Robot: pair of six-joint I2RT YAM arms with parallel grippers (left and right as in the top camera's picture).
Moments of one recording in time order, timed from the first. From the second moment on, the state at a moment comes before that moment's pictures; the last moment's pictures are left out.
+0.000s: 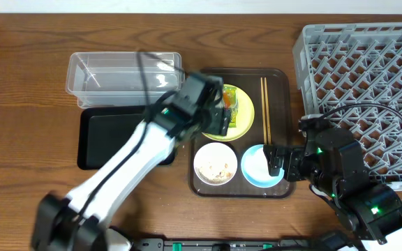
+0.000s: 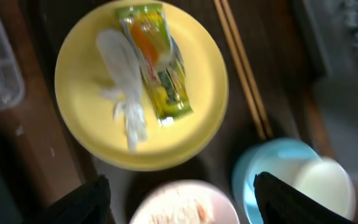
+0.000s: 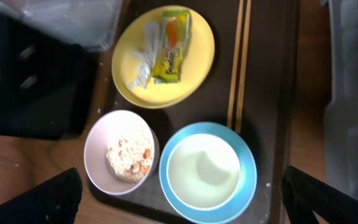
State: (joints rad) left arm -0.58 1.57 1.22 -0.65 0.14 -0.35; right arm 0.43 0.82 0.87 -0.85 -0.07 0.44
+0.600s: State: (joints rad) left arm -0.58 1.92 1.27 -0.50 0.01 -0.33; right arm 0.43 0.83 0.87 -0.87 -0.07 0.44
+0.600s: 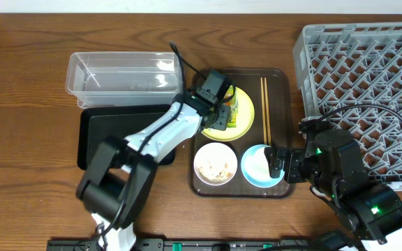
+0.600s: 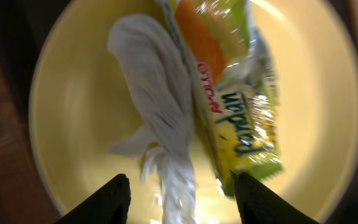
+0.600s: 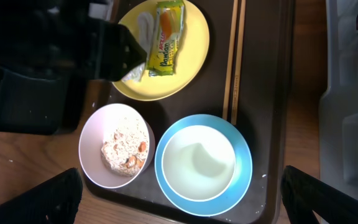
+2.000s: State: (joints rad) left arm -0.29 1.65 1.28 -0.50 -0.08 -0.30; right arm 0.43 0.83 0.87 -0.87 -0.07 0.44
